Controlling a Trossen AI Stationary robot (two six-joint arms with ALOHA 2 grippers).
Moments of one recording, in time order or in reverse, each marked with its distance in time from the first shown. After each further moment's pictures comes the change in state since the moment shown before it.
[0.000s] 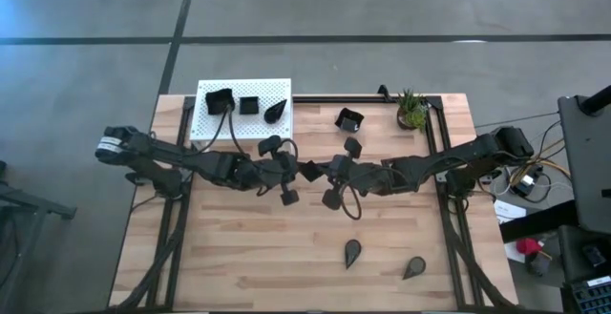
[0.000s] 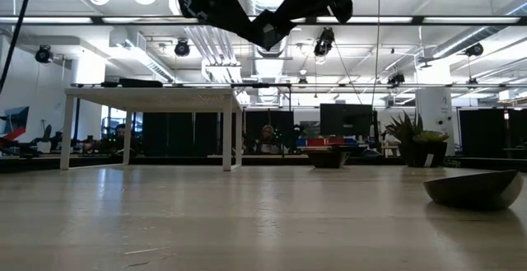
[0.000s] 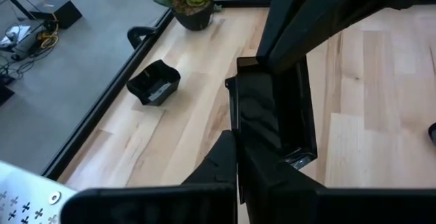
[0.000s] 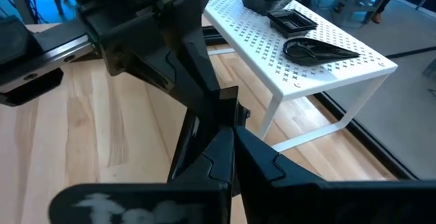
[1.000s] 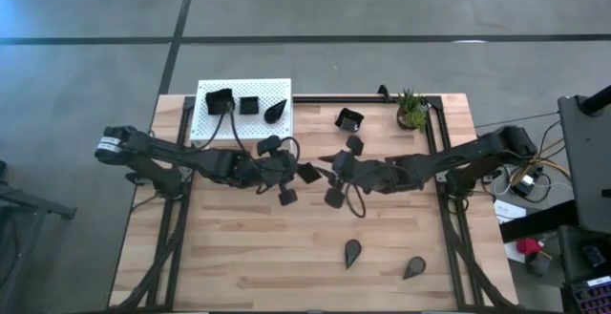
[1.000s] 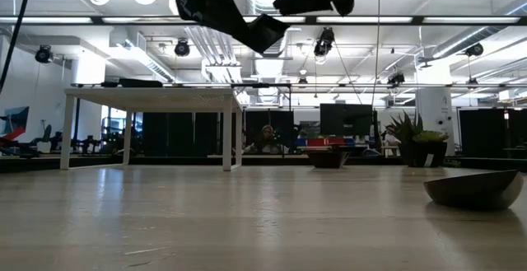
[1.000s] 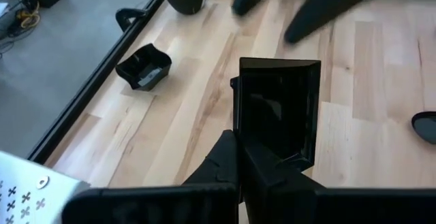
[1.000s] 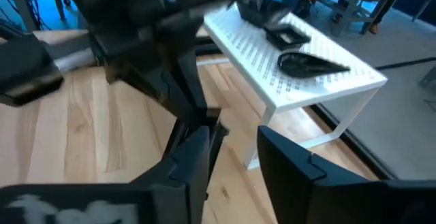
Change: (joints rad) left arm 0.018 -0.004 0.028 -0.088 0.050 -0.054; right arm 0.005 -0.026 0.001 0.000 0.001 -0.030
